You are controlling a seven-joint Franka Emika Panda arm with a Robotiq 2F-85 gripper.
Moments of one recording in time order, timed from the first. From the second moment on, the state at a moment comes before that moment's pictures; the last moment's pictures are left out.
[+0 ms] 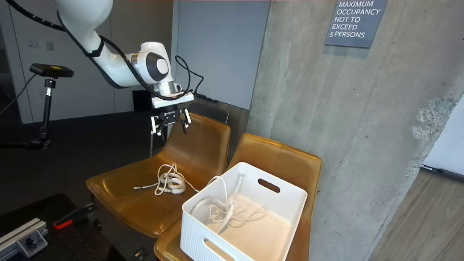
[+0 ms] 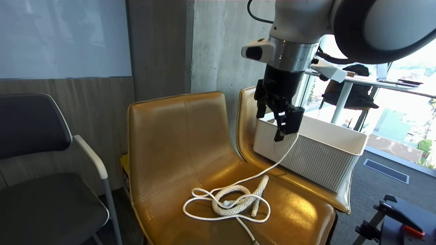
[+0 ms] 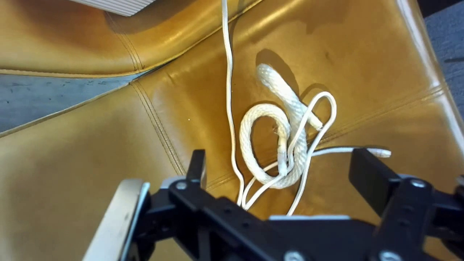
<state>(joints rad) 0.12 0.35 0.12 -1.90 -0.44 2.32 -0.66</state>
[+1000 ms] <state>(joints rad) 0.00 0.63 -0.02 -1.74 -0.62 2.25 -1.26</state>
